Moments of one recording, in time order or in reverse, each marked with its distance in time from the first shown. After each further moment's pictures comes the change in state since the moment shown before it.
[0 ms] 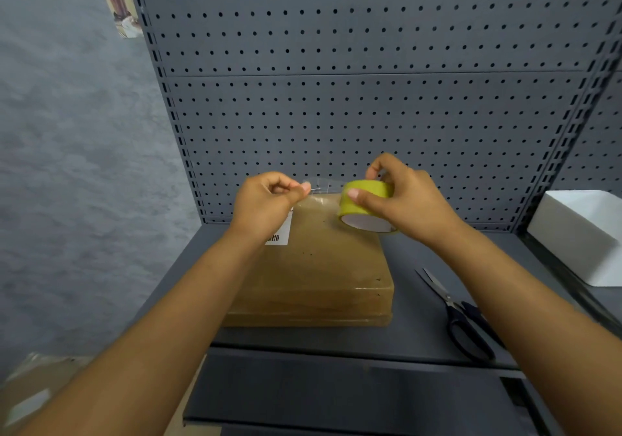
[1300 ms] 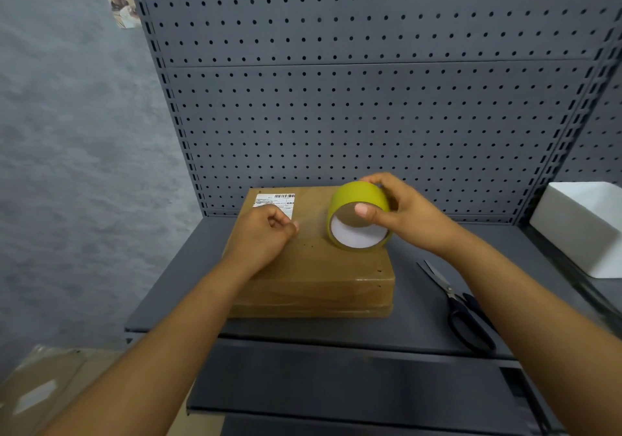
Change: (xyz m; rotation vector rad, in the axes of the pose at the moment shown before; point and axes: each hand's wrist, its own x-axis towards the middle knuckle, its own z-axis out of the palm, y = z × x) left_hand -0.017 -0.052 -0.003 0.355 -0.065 -0.034; right_hand -0.014 0.027 0.012 0.400 -0.278 0.055
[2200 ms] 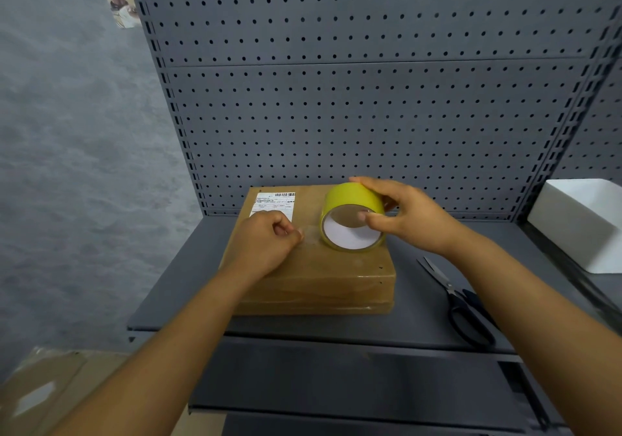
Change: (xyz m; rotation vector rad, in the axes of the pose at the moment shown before) left_hand -0.004 -0.012 0.004 0.071 -0.032 0.084; right_hand 0.000 0.006 -0.002 -0.235 0.004 -0.117
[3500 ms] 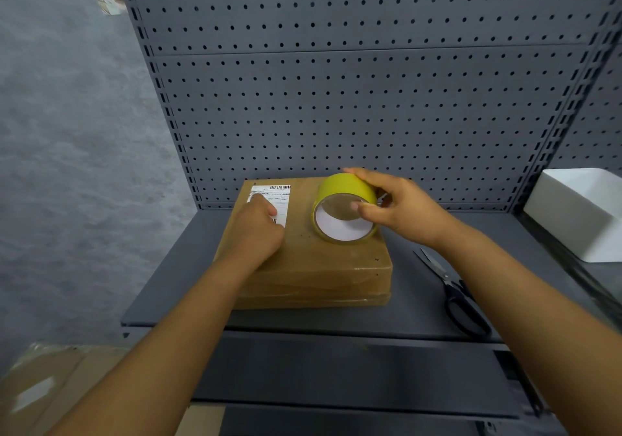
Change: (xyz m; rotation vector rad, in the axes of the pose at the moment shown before) left_hand 0.013 -0.004 0.005 0.096 0.018 -0.111; right_hand 0.003 0.003 0.006 -0.001 0.031 0.021
